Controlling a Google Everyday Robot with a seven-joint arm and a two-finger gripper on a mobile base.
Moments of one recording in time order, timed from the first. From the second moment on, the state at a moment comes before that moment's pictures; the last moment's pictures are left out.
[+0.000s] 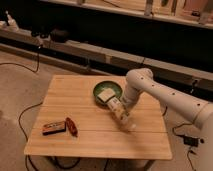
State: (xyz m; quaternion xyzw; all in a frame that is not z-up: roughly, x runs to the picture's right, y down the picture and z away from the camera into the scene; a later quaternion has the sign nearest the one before) arm 0.110 0.140 0.808 -0.08 -0.41 -0.78 0.46
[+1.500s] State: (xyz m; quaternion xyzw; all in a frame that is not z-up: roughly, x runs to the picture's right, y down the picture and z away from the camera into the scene) arm 0.088 0.140 0.807 -0.17 -0.42 -0.69 0.56
